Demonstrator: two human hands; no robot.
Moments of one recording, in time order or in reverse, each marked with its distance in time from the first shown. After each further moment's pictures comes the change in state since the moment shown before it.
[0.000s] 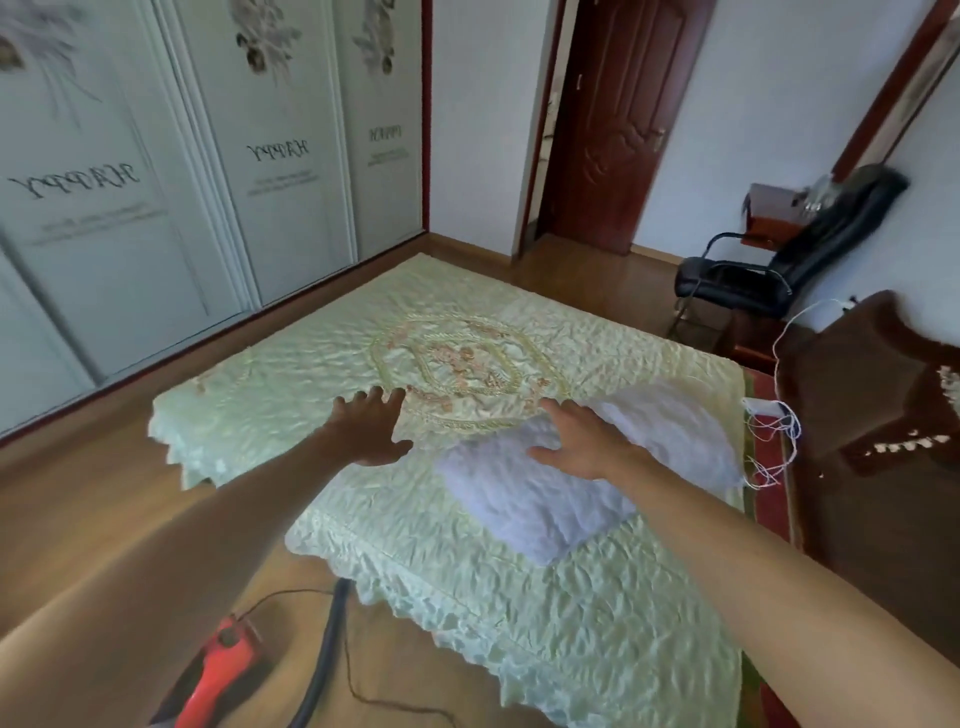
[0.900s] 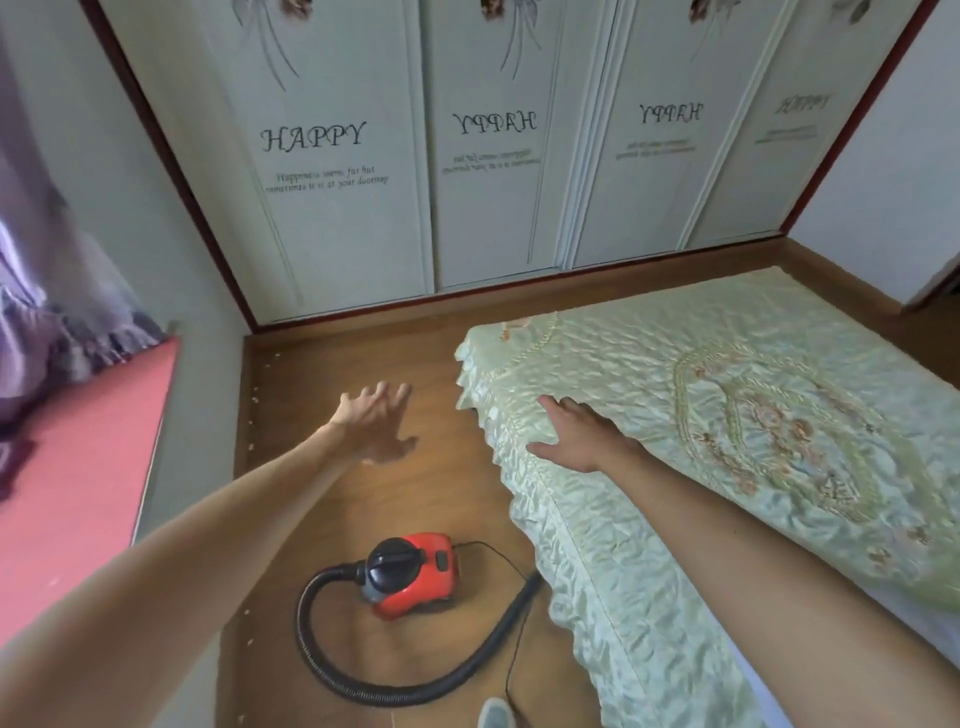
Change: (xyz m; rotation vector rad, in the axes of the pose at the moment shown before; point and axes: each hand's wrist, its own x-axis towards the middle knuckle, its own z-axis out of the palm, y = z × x) left_hand -0.126 -0.346 0.105 -0.143 -0.208 -0.666; right_hand 0.248 -0.402 0.095 -0.151 -0.232 -0.660
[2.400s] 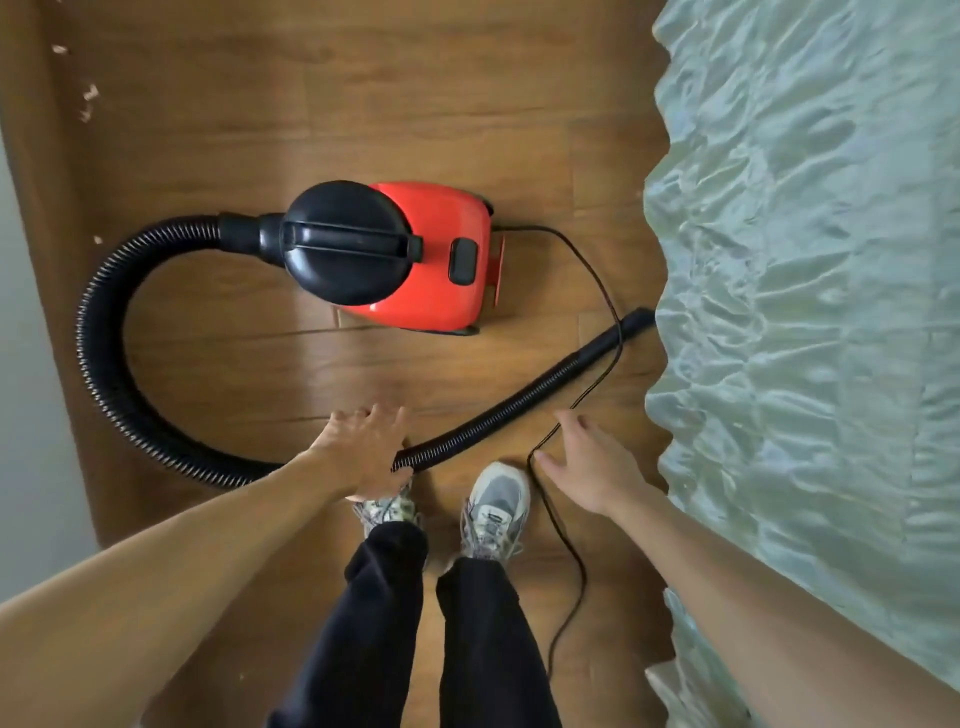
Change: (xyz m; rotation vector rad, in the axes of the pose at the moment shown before) left_hand 0.119 0.100 0.683 -0.265 -0.889 0.073; right_hand 0.191 0.101 0.656 0.103 -0.726 0.049
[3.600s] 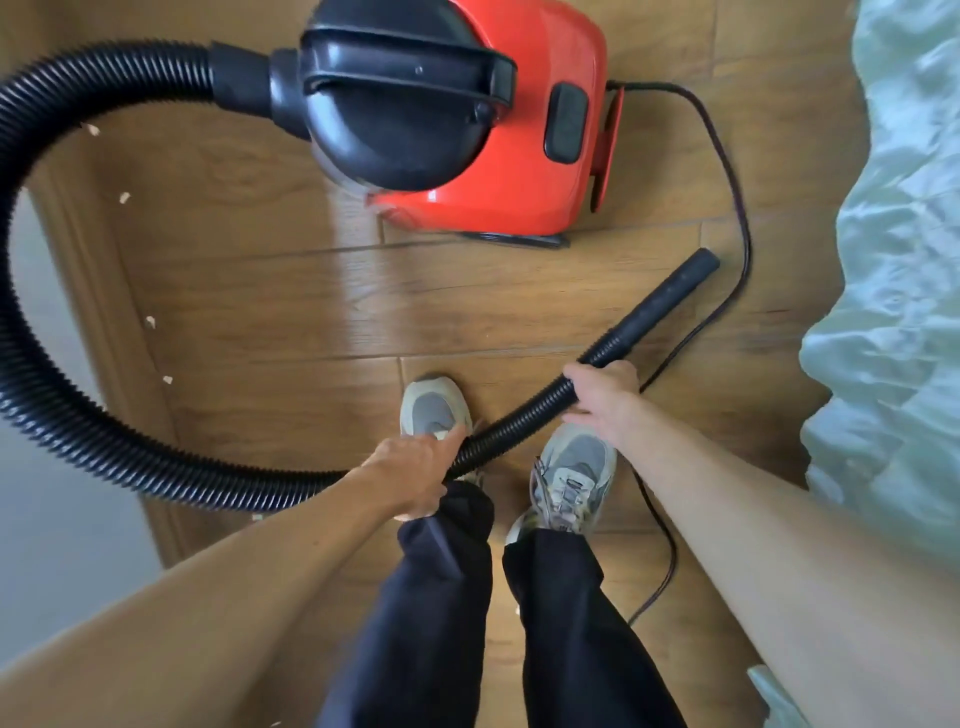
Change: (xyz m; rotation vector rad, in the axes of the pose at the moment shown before) left_hand 0.039 -0.006 0.131 -0.177 -0.166 0.044; right_hand 0.133 -0.045 0.121 1.281 0.023 0.702
